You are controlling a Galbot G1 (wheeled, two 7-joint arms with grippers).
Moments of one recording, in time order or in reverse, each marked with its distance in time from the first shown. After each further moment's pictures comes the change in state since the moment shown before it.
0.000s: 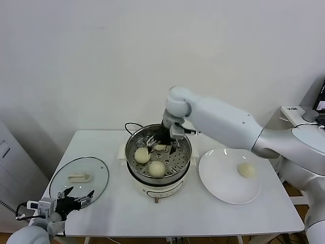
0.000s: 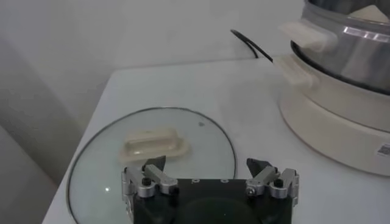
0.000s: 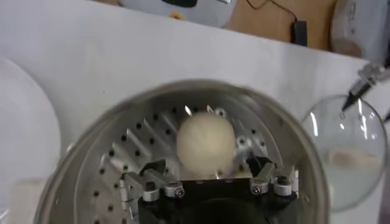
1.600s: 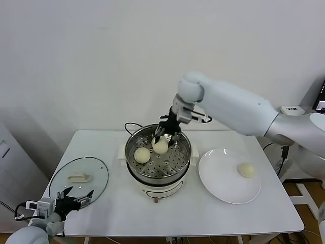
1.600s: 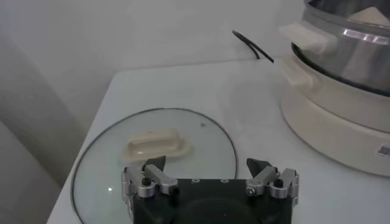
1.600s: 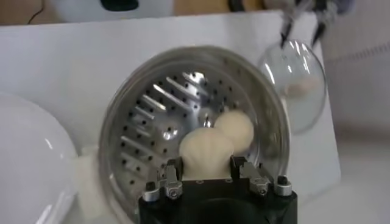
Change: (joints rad) left arm 0.010 -0.001 -0.007 -0.010 0.002 0.001 -0.002; right arm 0.070 0.002 -0.118 0.030 0.179 -0.030 0.044
